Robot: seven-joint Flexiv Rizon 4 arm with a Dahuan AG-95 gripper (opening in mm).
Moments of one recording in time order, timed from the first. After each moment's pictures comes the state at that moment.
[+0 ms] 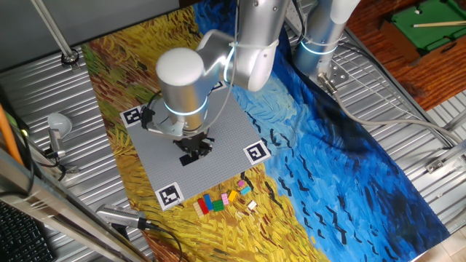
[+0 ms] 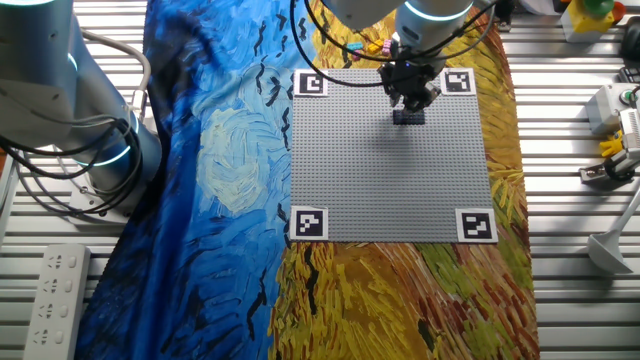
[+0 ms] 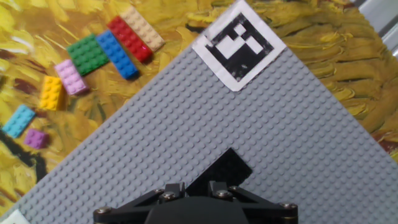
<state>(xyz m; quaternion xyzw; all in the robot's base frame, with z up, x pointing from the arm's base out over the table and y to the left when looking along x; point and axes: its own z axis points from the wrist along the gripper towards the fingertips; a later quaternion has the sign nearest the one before) 0.520 0.131 0.027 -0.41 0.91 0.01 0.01</state>
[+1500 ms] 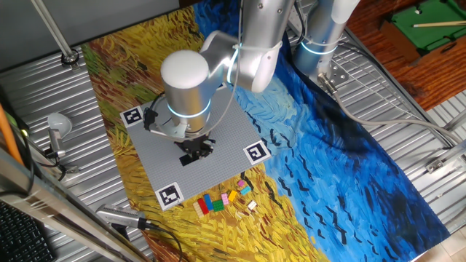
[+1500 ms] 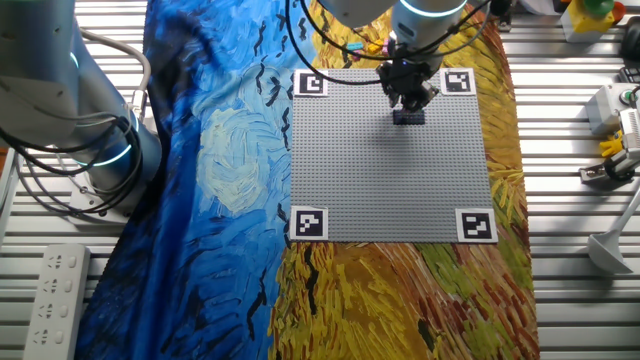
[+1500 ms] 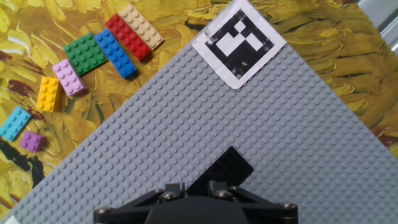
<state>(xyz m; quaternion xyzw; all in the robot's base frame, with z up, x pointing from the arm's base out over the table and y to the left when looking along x) 0.526 0.130 0.014 -0.41 0.91 0.00 0.01</state>
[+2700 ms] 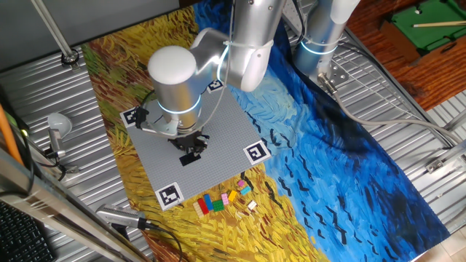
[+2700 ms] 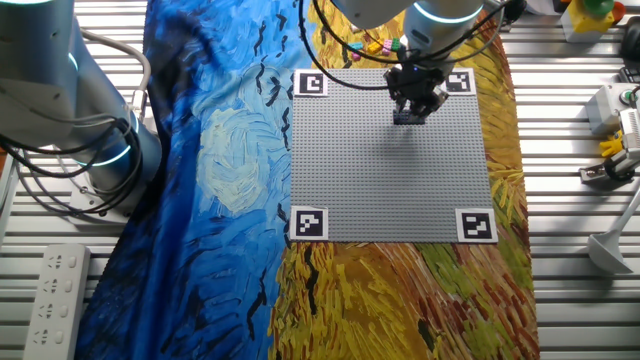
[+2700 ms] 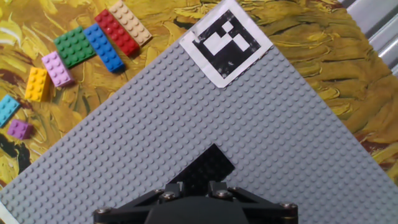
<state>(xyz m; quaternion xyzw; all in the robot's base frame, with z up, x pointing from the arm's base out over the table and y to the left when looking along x) 0.530 0.116 0.028 -0.43 0.90 0.00 0.00</state>
